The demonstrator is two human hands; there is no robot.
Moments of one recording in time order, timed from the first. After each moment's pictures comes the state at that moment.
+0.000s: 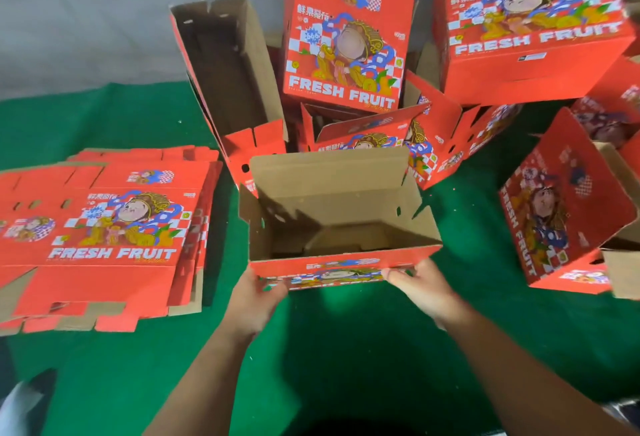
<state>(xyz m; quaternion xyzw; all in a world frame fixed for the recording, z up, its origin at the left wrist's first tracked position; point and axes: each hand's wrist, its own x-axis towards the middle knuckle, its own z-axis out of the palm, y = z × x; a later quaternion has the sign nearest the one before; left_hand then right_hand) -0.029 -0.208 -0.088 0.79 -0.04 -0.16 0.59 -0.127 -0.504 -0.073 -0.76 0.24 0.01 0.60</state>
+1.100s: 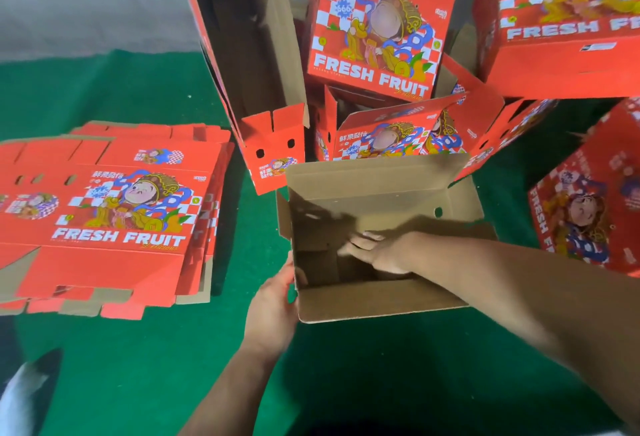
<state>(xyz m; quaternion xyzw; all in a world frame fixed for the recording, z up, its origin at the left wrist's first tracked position) -0.048 -0.214 -0.081 0.89 -0.13 -0.10 0.42 0.007 -0.479 -0.065 -0.89 -0.03 0.45 0.06</state>
